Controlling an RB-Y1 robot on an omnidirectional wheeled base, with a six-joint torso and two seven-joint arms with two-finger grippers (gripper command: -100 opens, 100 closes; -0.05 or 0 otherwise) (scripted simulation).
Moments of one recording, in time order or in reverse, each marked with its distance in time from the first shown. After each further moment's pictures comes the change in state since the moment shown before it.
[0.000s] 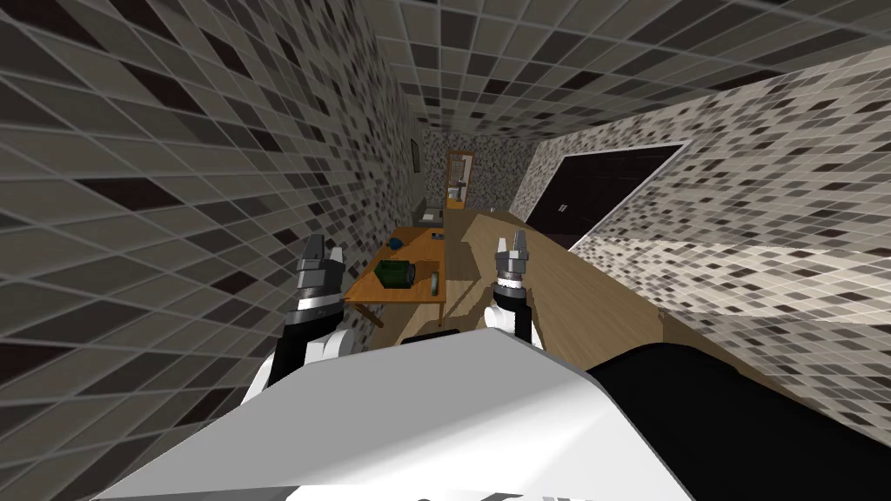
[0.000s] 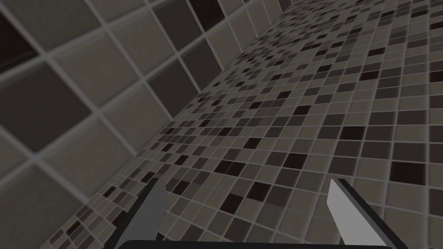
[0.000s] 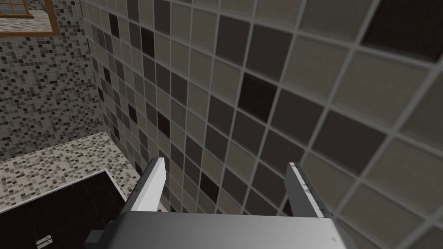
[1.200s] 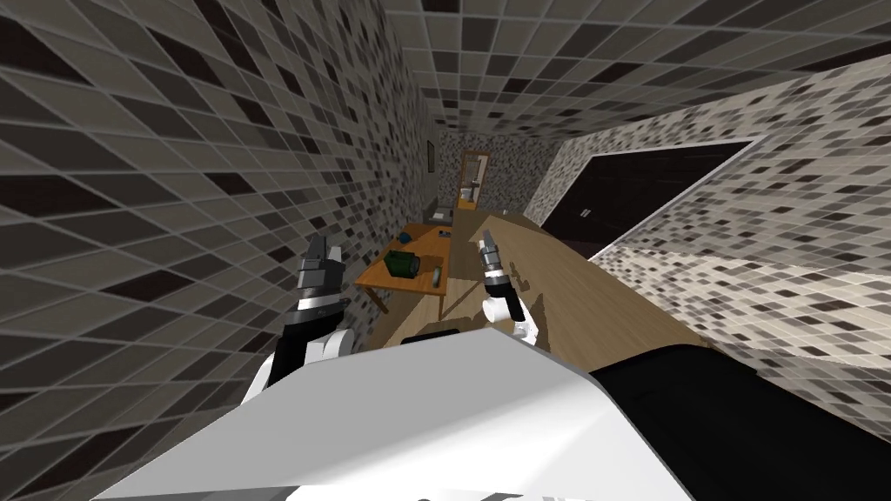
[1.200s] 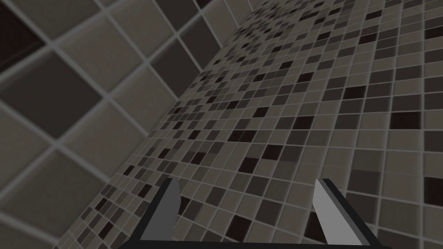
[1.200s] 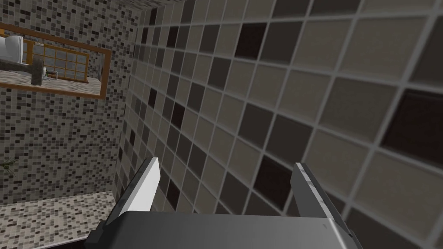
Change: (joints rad) left arm 0.000 0.000 0.000 0.000 0.000 0.000 0.000; right arm -0.153 -0.211 0.048 0.121 -0.029 0.216 0.179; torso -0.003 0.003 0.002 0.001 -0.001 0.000
